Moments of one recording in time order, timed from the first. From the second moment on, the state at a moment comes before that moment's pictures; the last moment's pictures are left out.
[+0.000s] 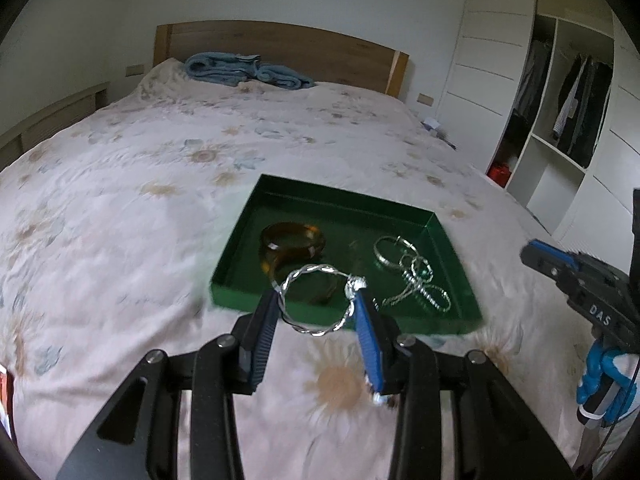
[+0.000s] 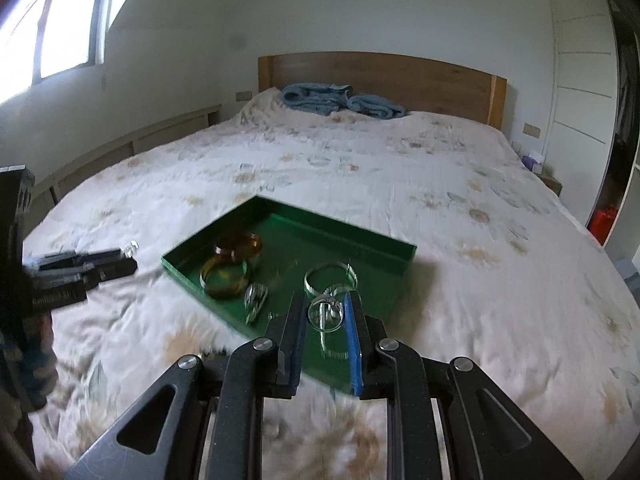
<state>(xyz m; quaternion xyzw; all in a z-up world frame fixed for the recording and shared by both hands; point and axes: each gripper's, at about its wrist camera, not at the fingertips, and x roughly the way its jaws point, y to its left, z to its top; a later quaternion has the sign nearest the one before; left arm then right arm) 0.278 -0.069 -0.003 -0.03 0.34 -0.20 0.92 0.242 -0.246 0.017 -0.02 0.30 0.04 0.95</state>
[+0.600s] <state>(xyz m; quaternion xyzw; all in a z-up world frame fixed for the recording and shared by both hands) 0.381 -0.164 -0.051 0.05 0.38 -0.21 0.90 0.373 -0.261 -0.038 0.00 0.35 0.05 0.94</state>
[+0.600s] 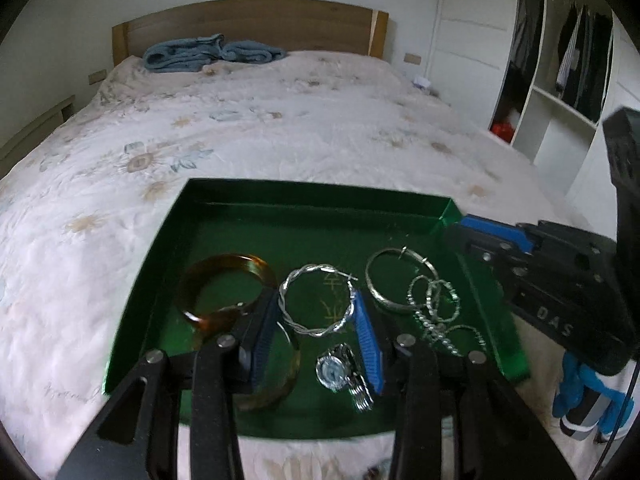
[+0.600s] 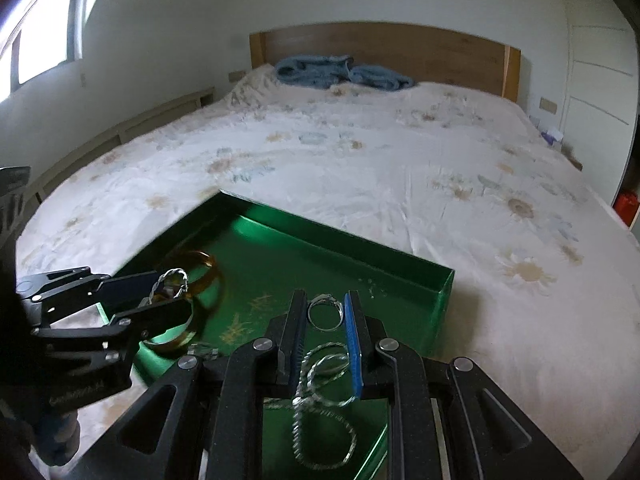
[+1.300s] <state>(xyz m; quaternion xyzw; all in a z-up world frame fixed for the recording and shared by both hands) 0.391 -0.171 -0.085 0.09 0.38 -0.20 0.90 0.413 -0.248 -0.089 -0.07 0.45 0.04 0.89</state>
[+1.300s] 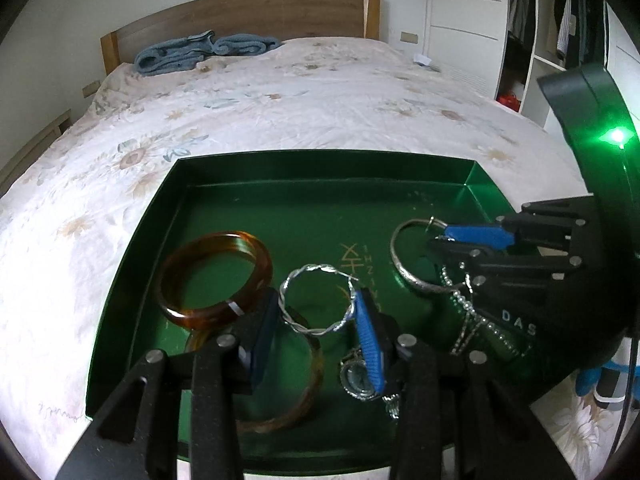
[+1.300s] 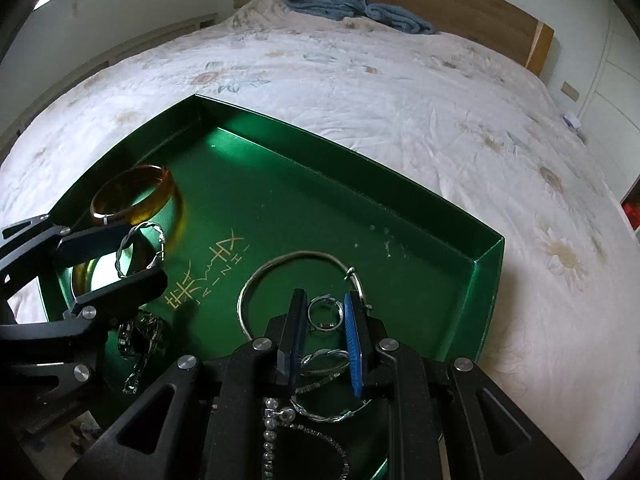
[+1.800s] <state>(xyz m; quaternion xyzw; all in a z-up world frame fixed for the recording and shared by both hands) 0.378 -0.162 -0.067 0.07 0.39 -0.22 0.89 0.392 -0.241 -0.066 -0.07 0.43 0.03 0.90</state>
